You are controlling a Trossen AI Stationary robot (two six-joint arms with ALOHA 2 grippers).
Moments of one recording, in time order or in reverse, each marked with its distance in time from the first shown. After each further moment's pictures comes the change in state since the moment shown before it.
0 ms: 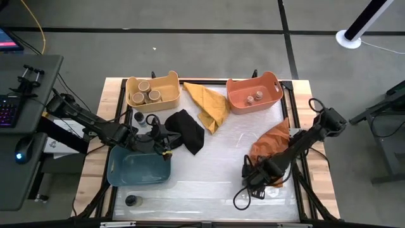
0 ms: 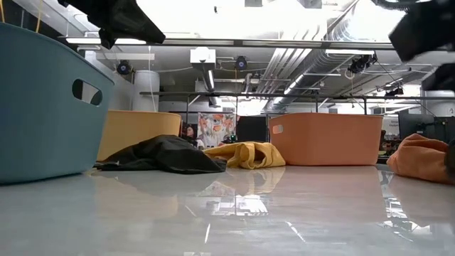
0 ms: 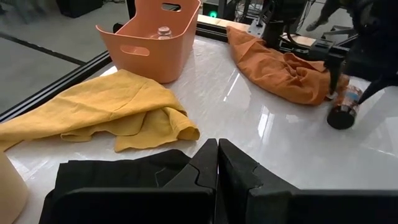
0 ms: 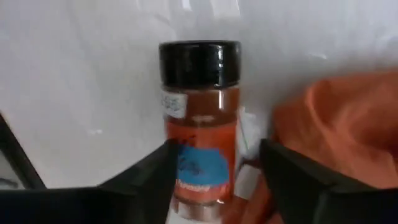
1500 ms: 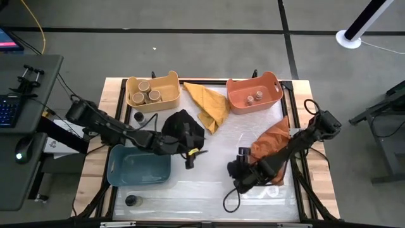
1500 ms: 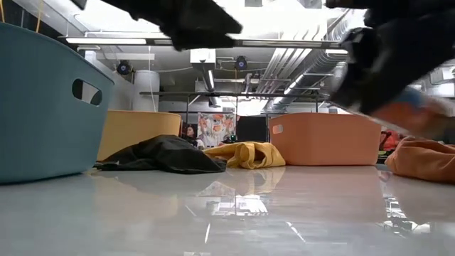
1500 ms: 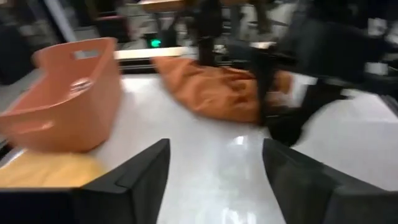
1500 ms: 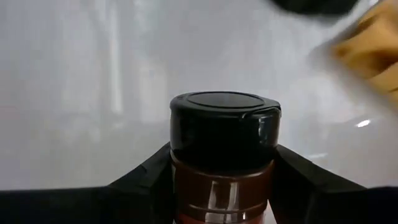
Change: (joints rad) left arm 0.103 0.439 0.147 0.496 0.284 0.408; right arm -0.064 0.067 0.124 0.110 0.551 -0.381
